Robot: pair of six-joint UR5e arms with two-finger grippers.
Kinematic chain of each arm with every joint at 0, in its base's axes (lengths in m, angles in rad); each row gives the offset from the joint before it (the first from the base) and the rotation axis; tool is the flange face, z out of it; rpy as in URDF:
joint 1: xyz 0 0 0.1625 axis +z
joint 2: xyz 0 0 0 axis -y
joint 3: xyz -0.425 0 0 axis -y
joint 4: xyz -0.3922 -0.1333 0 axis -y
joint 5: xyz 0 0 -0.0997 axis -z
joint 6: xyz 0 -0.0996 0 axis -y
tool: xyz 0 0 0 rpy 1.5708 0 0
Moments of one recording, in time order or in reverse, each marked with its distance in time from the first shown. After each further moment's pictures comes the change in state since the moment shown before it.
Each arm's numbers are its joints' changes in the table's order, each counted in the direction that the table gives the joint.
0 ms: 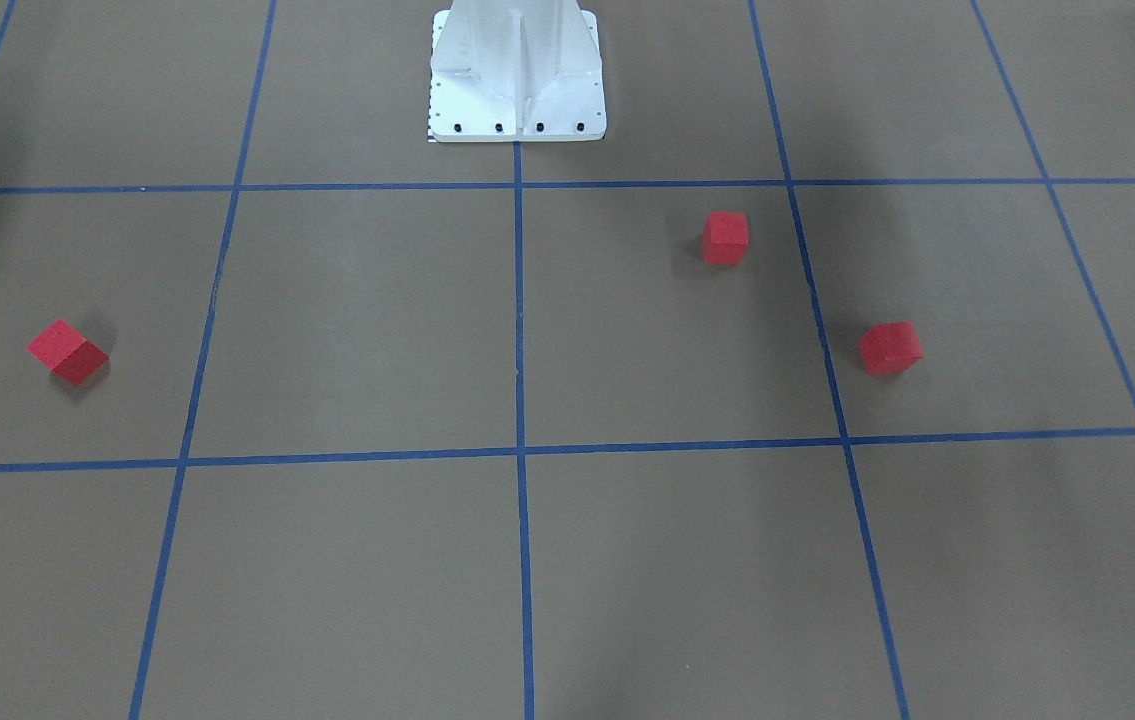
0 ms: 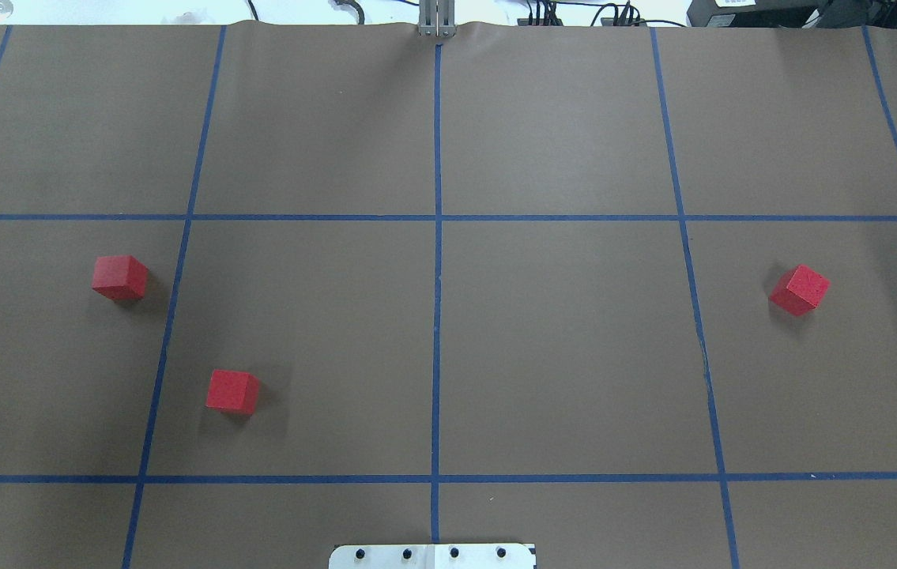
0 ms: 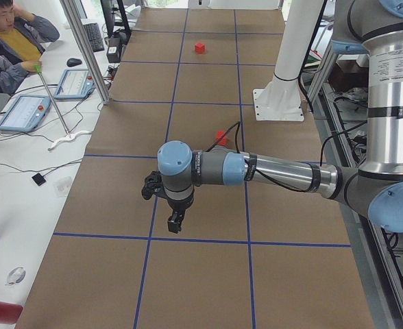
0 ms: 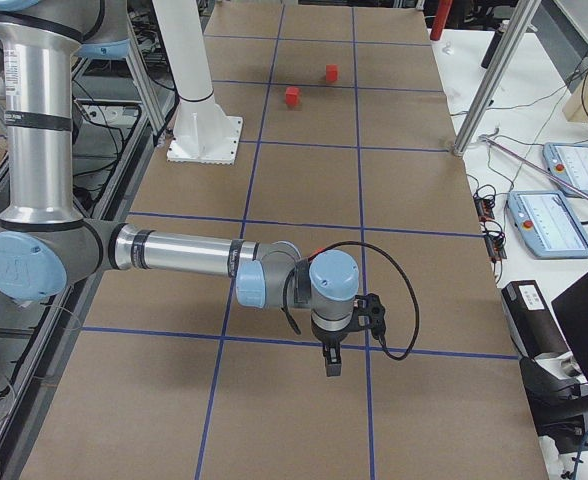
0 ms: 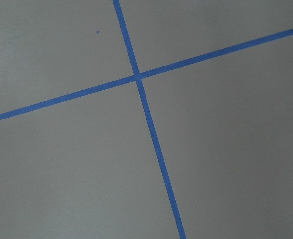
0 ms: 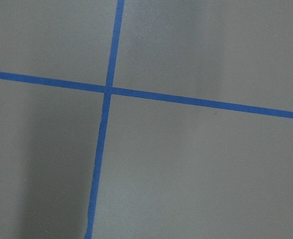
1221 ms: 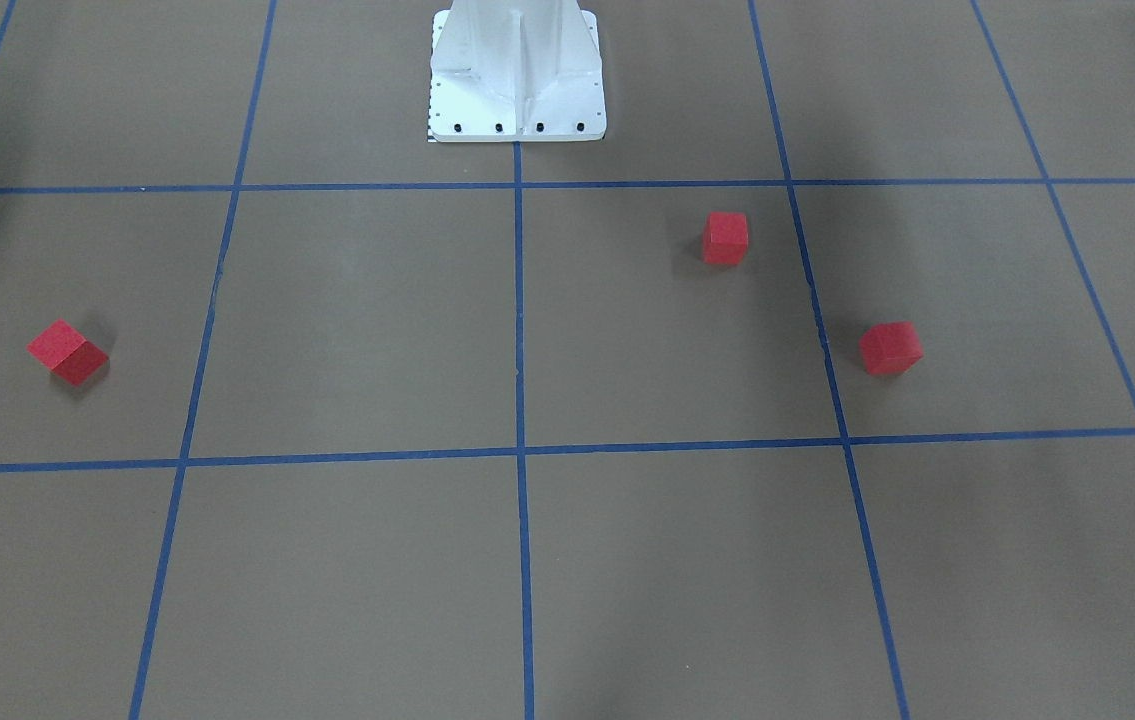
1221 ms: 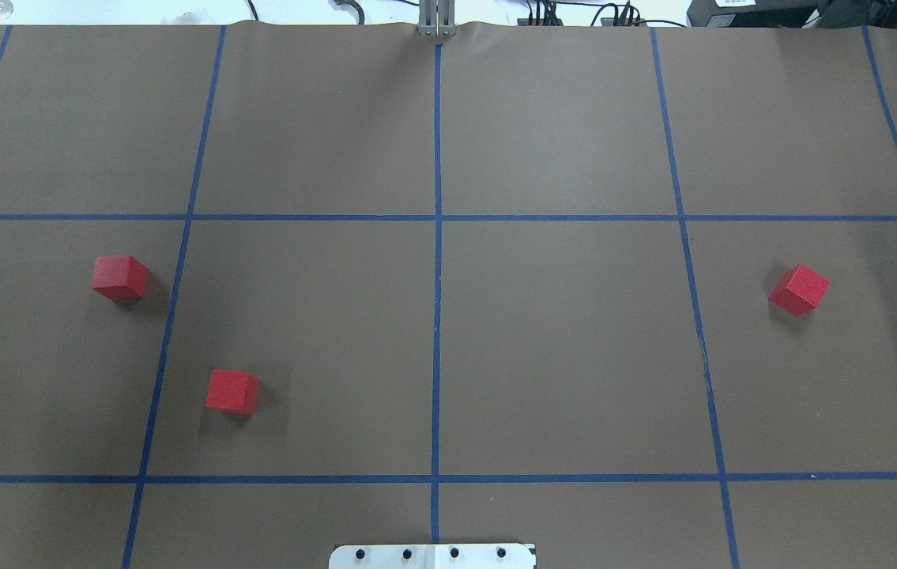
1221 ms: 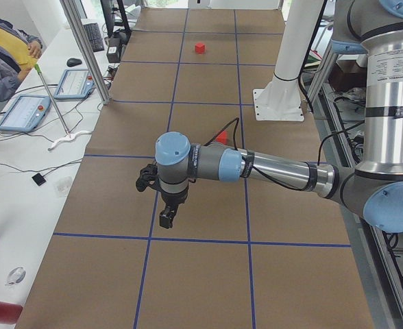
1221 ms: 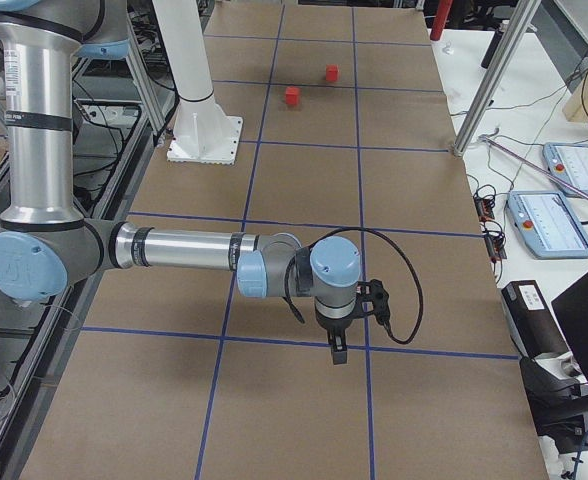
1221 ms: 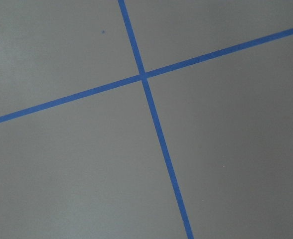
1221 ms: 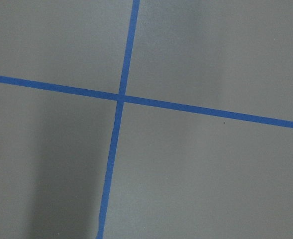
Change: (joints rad) left arm 0.005 -0.030 -0.008 -0.084 0.049 -0.017; right arm 0.000 0.011 0.056 0.010 0.020 -0.002
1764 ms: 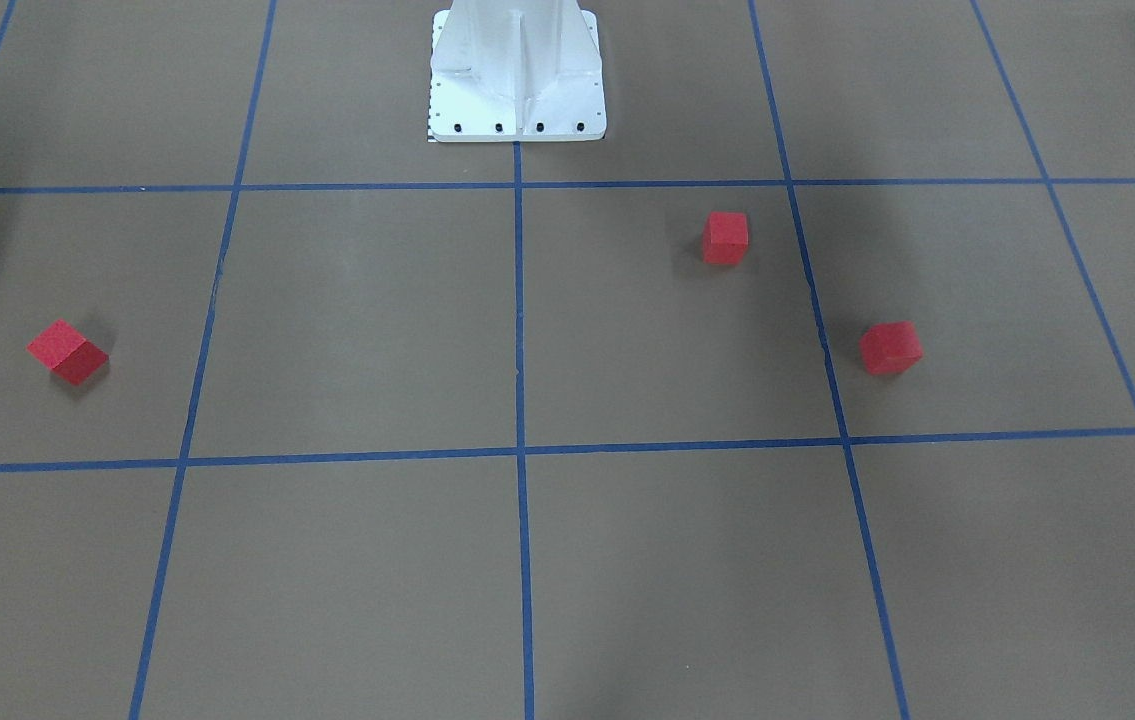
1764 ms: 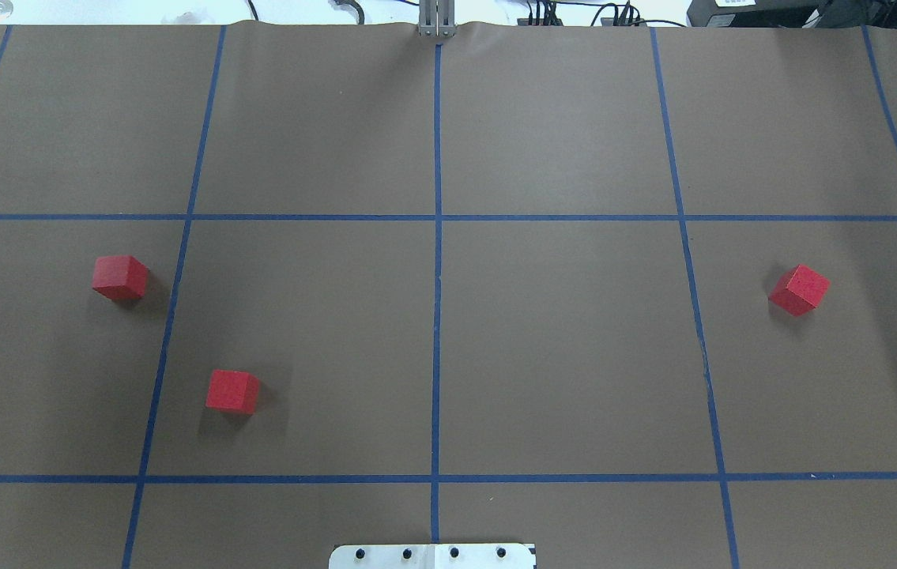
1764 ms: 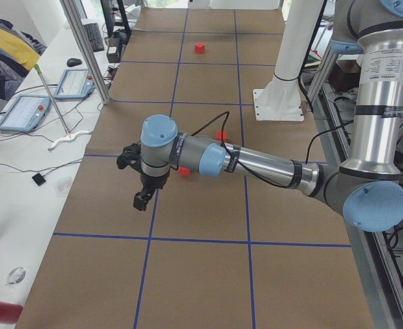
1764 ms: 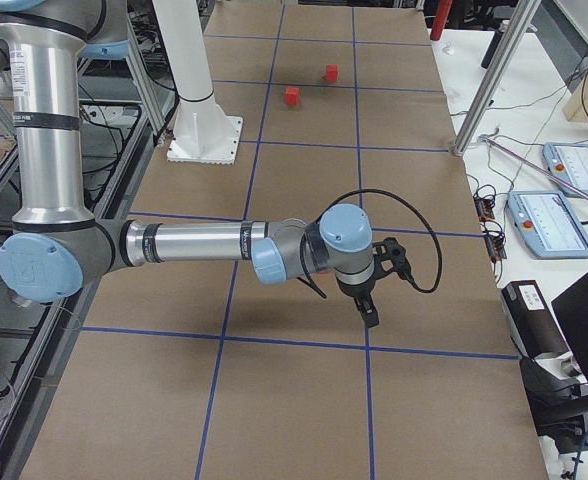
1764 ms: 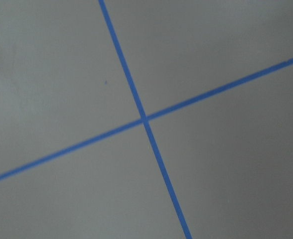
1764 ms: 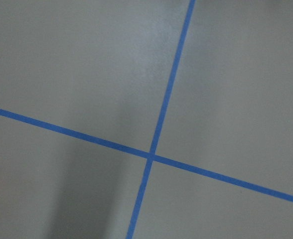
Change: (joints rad) left arm 0.001 -0.107 0.066 -0.148 -0.006 -0.028; right arm -0.042 0.041 0.017 0.192 0.063 0.014
